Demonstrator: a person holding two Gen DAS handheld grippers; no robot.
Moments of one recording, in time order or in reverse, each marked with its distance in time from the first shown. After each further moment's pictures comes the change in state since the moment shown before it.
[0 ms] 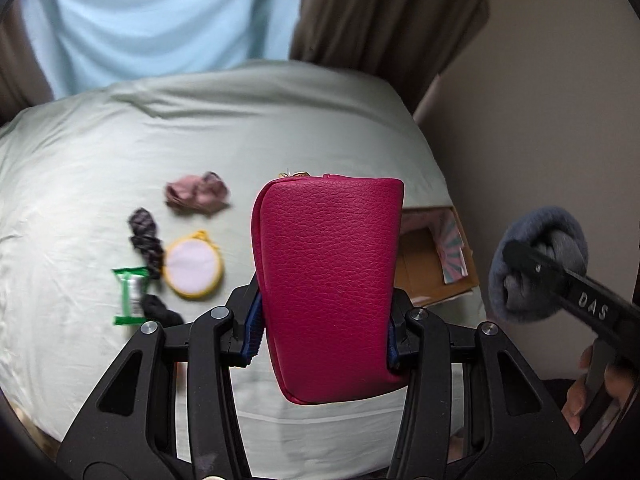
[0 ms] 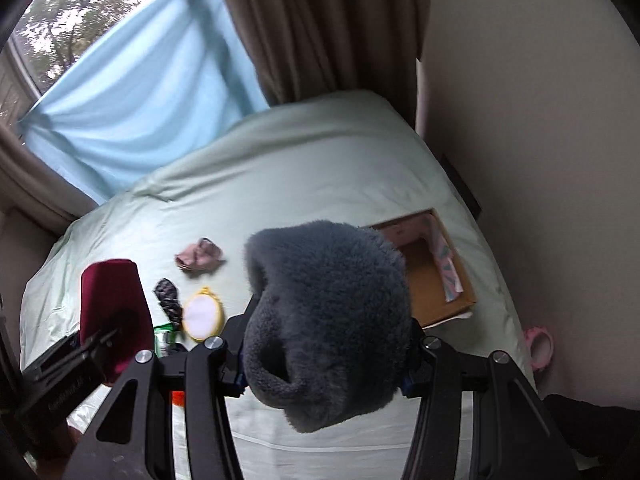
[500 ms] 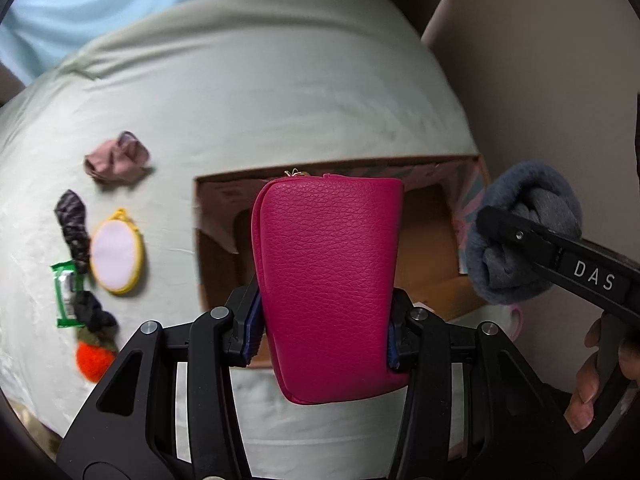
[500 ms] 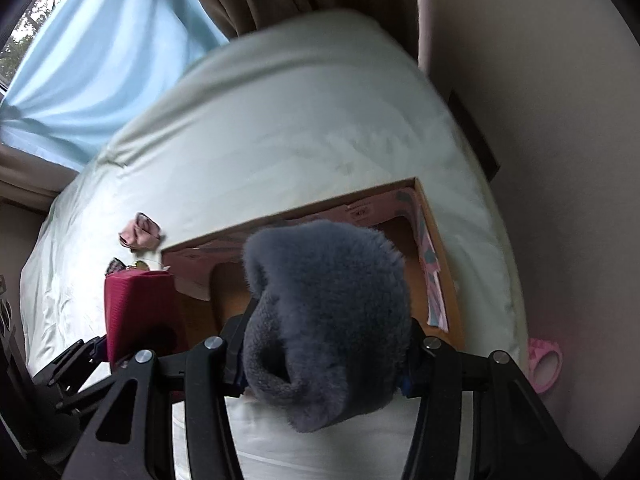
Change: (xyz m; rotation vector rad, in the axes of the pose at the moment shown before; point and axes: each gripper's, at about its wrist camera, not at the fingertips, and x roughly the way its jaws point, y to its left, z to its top) left arm 0.182 -0.078 0.006 0.041 0.252 0.082; right arm 0.157 -0.101 0.043 -0.004 0.274 0.060
